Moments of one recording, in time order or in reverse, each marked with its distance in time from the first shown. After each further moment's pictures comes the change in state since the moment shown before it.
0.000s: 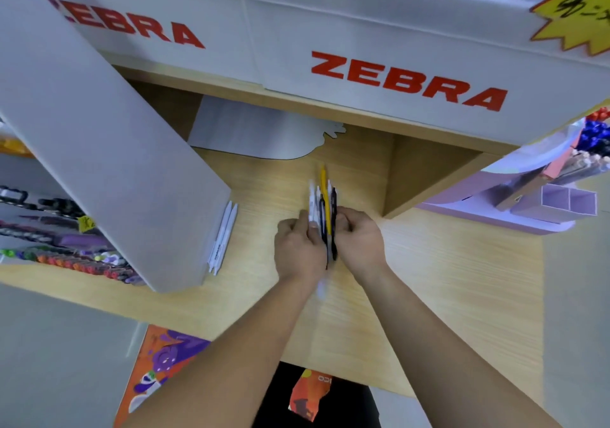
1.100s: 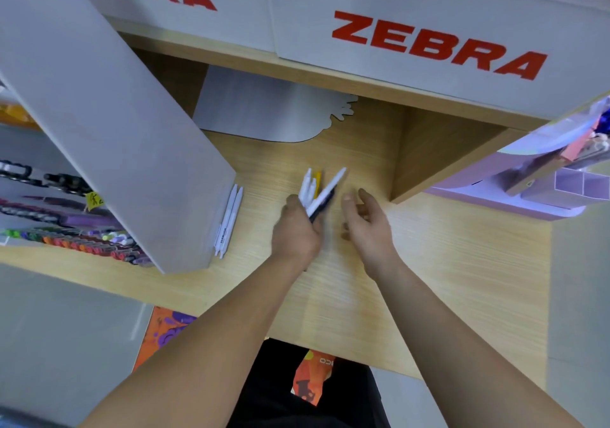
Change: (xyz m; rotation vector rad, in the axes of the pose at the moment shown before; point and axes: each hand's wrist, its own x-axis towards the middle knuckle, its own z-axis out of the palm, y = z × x) left_hand 0.004 0.005 -0.032 0.074 -0.150 -0.035; right_hand -0.022 -0.009 -0.007 0.284 -0.022 0.209
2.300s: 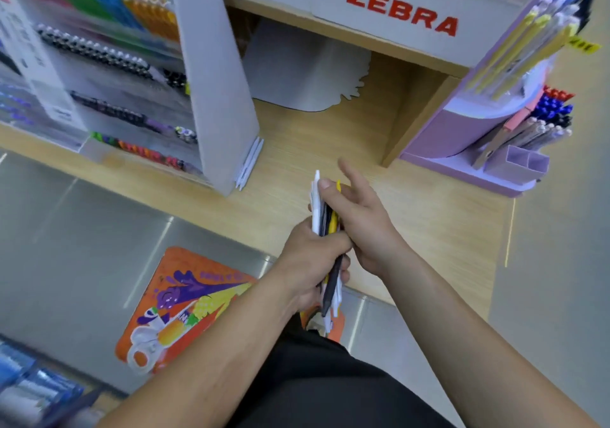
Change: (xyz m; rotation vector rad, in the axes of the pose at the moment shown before) left_hand -0.231 0.037 -0.049 -0.936 -0.296 -0.303; right_hand -0.177 -0.027 -0.045 0.199 -0.432 -0.125
